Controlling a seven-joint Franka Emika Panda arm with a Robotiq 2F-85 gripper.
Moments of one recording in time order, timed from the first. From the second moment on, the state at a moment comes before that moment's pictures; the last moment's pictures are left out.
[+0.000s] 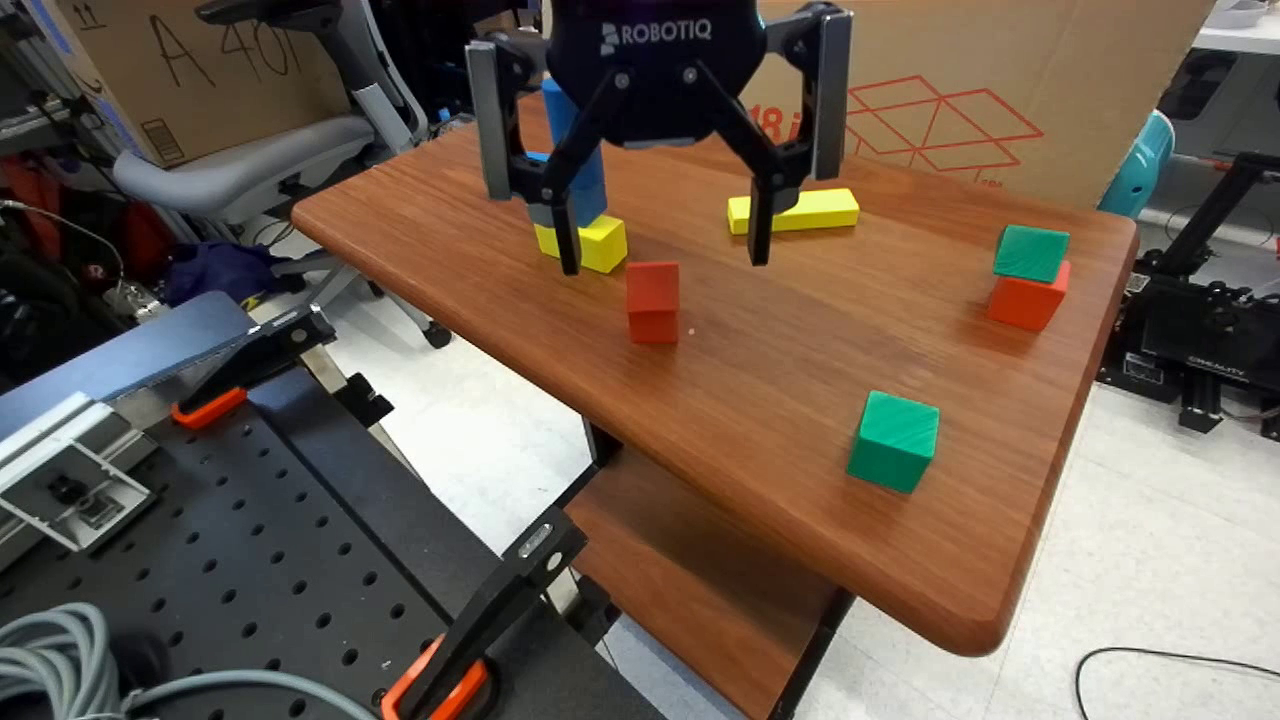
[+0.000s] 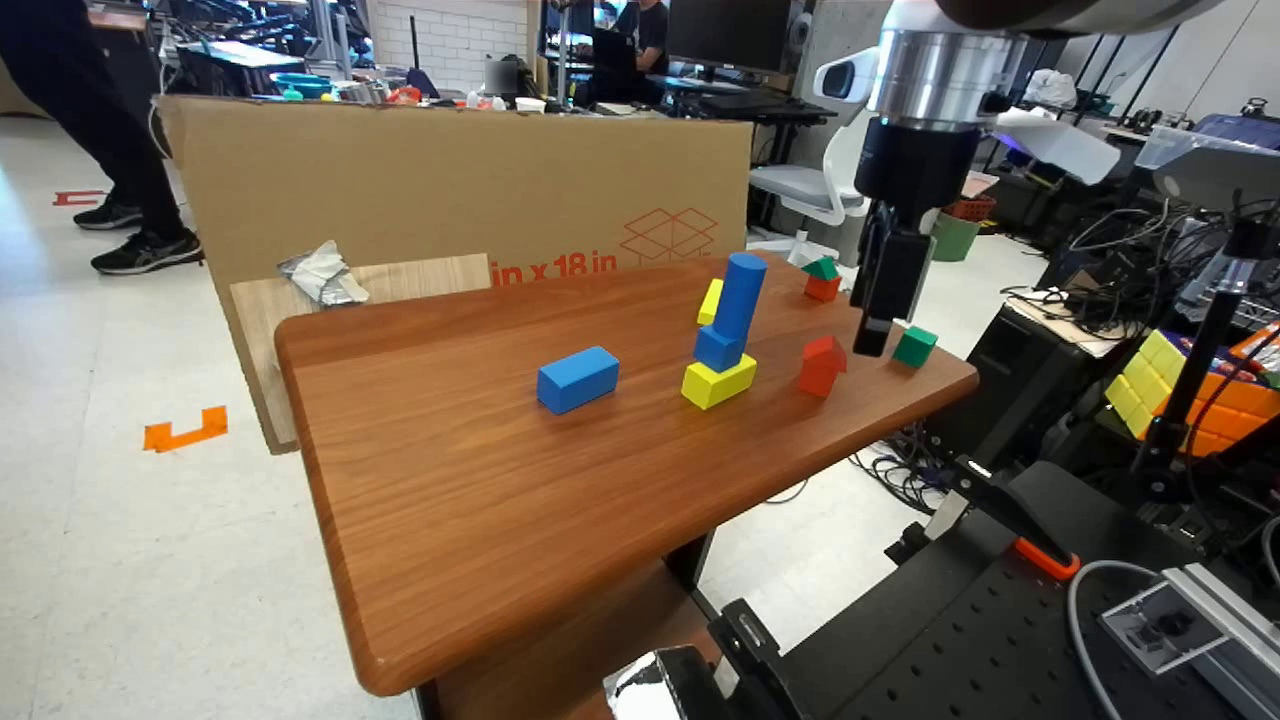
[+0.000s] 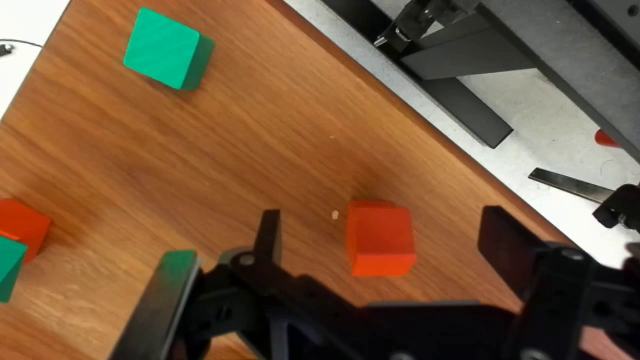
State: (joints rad) arm -0.07 0.23 -0.09 -2.37 -0.12 2.54 -0.79
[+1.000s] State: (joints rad) arm -0.08 0.32 -0.06 -2.30 -0.14 2.54 -0.77
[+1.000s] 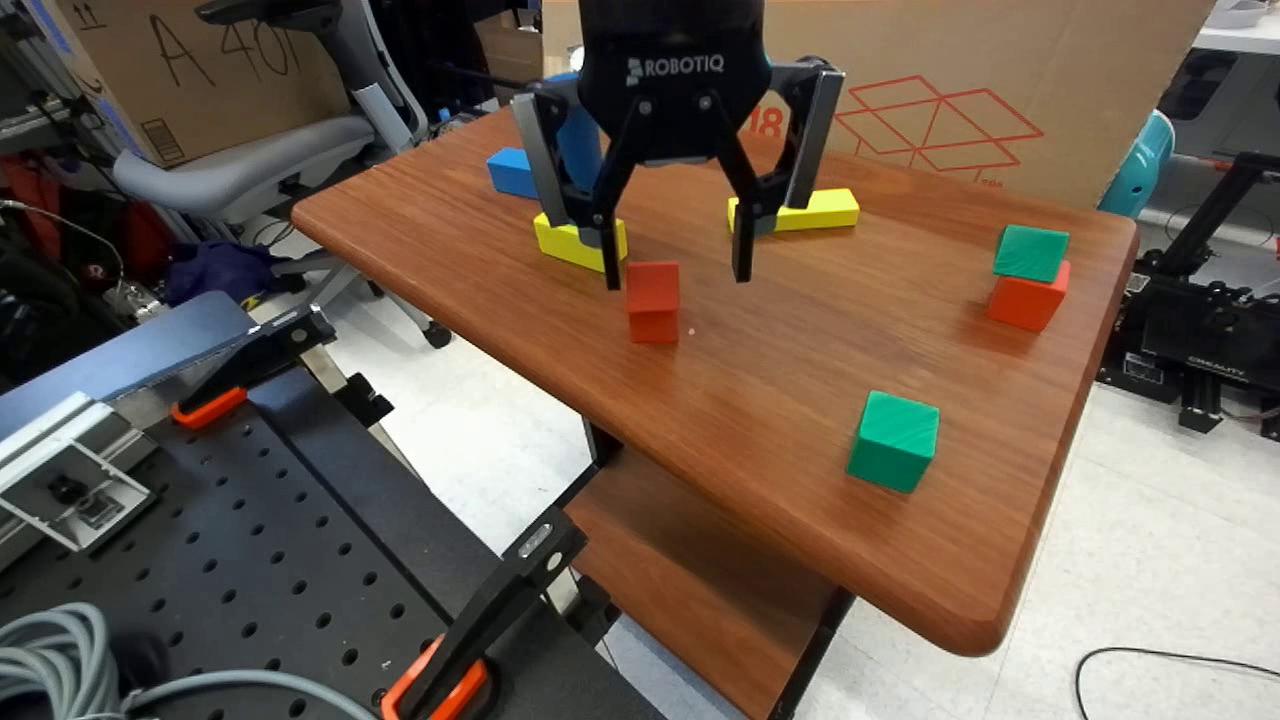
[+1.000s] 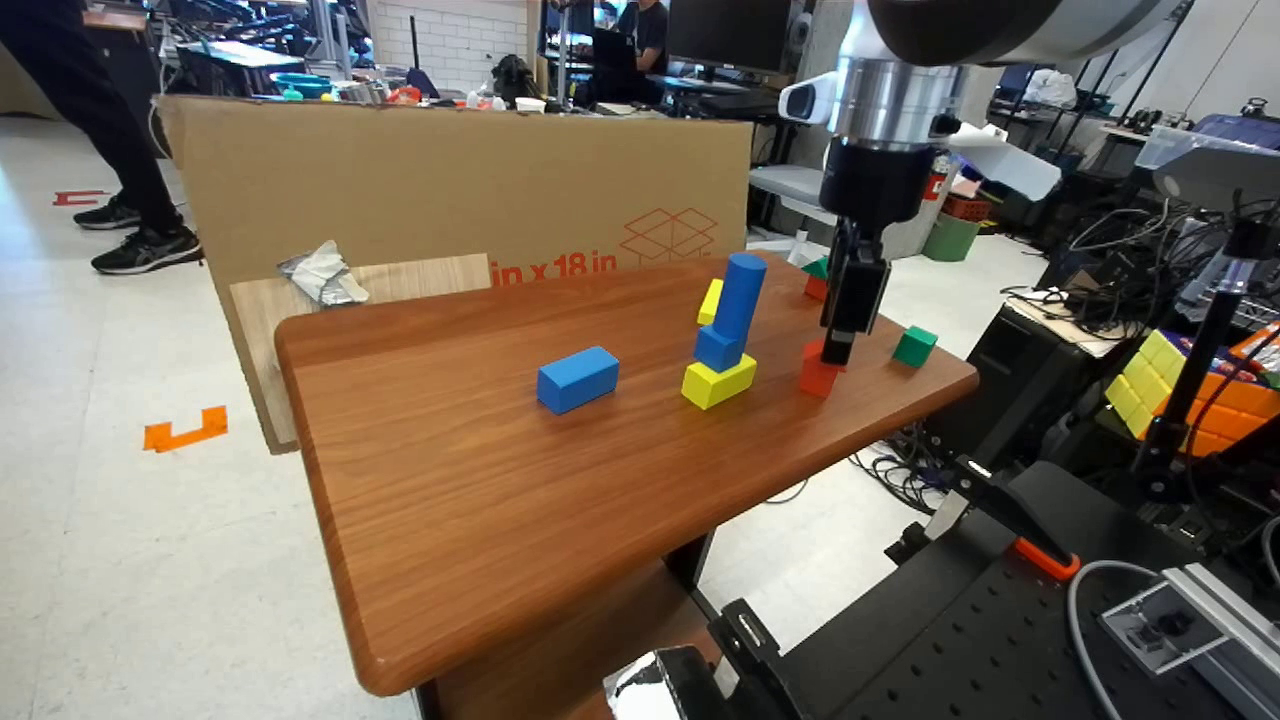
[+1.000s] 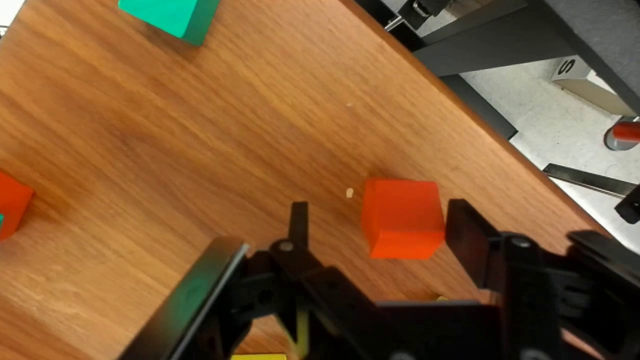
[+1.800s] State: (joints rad) arm -0.08 0.32 -0.05 -2.29 -0.18 2.54 -0.73
